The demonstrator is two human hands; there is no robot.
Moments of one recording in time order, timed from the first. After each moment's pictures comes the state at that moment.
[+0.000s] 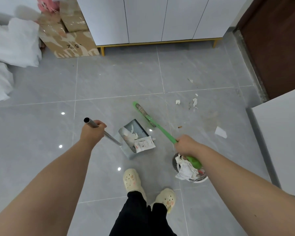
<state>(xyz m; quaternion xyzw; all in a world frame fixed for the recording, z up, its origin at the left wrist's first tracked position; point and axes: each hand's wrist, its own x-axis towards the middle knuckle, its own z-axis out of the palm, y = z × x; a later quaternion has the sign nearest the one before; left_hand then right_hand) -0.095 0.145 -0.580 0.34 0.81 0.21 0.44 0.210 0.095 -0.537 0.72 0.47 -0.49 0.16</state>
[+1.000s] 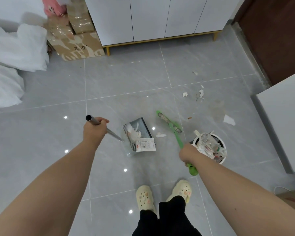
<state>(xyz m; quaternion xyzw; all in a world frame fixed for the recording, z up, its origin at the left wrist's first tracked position) -0.188 0.100 -0.554 0.35 0.79 0.26 0.43 0.100 0.015 -0.542 0.77 0.38 -0.47 0.21</state>
